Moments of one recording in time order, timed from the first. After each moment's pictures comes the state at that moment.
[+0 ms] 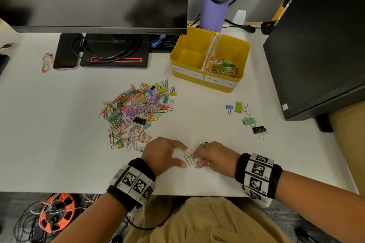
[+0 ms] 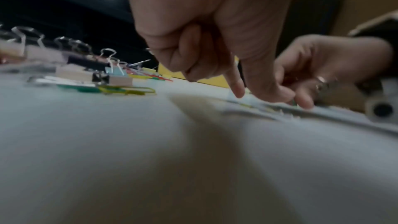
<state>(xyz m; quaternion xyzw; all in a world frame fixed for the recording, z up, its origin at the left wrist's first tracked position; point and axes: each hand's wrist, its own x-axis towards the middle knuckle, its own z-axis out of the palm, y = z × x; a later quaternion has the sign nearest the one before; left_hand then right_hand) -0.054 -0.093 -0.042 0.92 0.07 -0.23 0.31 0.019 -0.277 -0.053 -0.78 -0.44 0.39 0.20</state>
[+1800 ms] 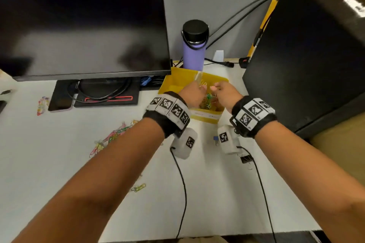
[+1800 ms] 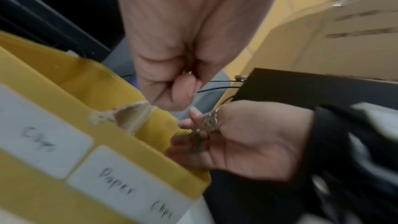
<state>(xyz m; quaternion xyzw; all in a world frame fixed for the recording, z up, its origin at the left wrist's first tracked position) 0.176 -0.133 0.051 0.88 0.11 -0.16 0.43 0.214 -0.249 0.026 -0.87 -0.04 0.22 0.44</state>
